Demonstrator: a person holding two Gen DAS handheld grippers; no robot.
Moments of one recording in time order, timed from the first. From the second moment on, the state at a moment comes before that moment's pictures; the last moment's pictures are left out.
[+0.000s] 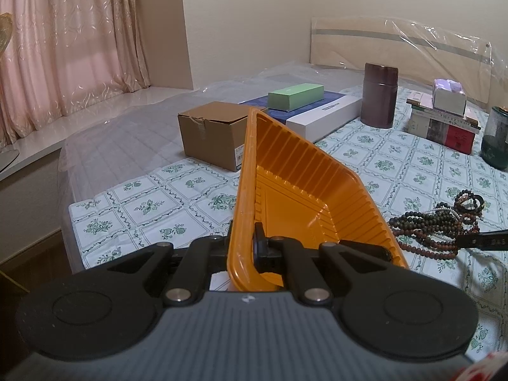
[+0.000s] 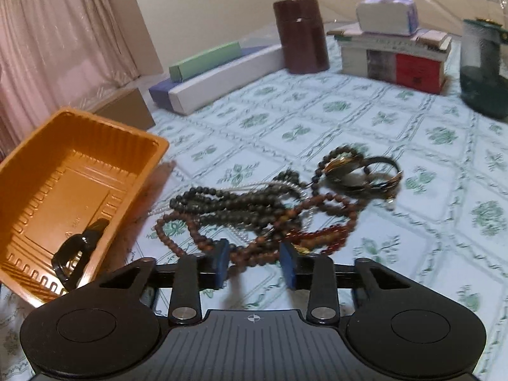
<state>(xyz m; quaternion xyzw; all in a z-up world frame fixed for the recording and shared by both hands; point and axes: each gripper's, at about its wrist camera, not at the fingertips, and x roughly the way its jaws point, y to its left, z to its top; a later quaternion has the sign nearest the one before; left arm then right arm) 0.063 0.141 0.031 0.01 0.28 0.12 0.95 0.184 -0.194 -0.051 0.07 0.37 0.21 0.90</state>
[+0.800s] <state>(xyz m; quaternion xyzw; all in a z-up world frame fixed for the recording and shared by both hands) 0.062 0.143 0.031 0.01 0.27 0.12 0.95 0.180 -0.202 -0.030 0.01 0.34 0.19 0.92</state>
